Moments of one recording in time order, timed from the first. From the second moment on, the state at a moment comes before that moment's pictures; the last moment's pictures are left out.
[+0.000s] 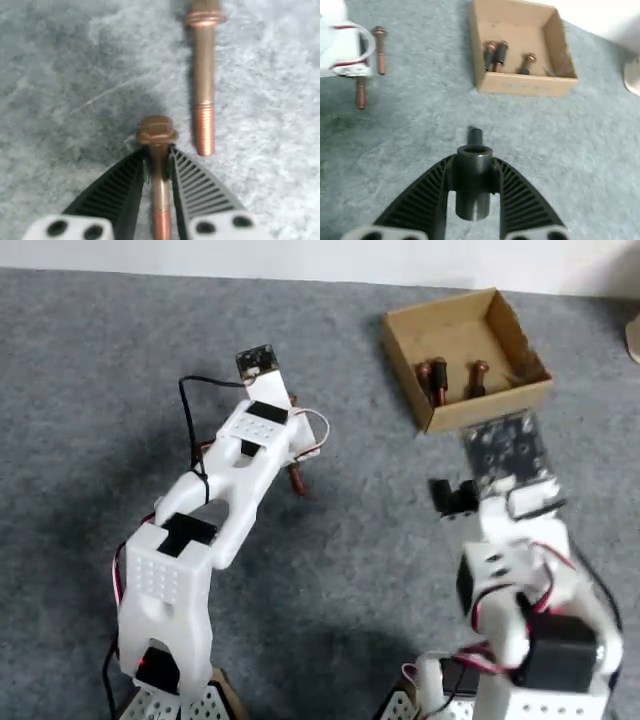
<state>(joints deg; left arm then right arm) 12.7 32.5 -2.2 49.5 44.0 -1.1 -66.4 27.2 84.0 24.1</state>
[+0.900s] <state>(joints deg) 12.8 12.1 15.2 44.4 36.0 -8.9 -104.2 84.2 46.1 22.6</state>
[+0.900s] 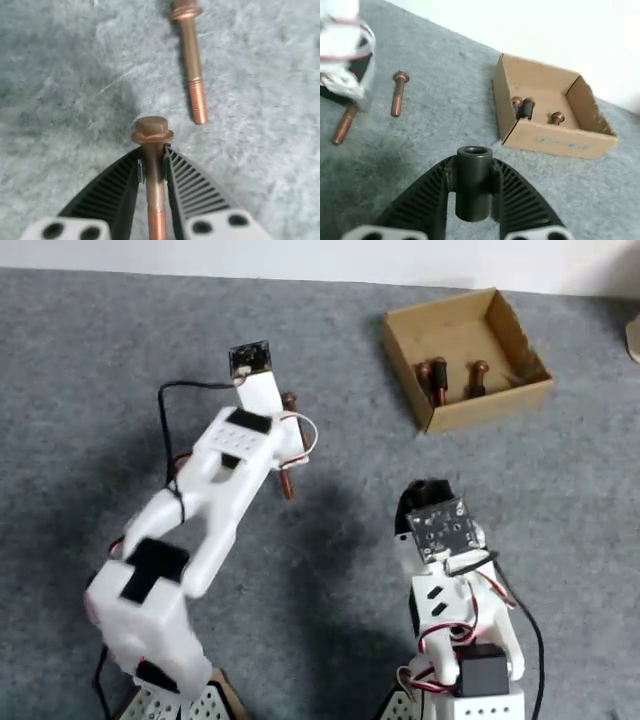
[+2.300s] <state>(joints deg) 22.5 -39.8 64.5 6.2 46.6 -27.7 -104.4 95.6 35.6 16.1</state>
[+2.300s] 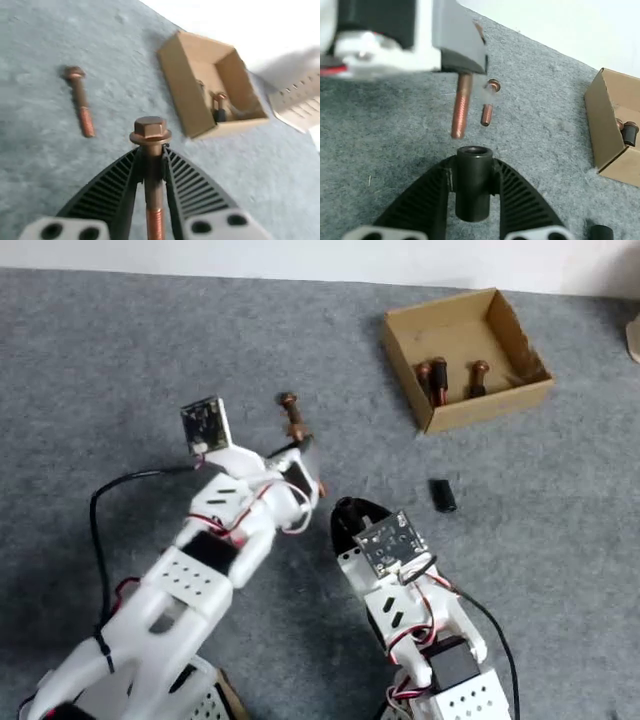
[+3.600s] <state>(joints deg) 30.8 -57.7 75.8 6.1 44.5 -27.3 -104.4 95.7 35.6 16.1</state>
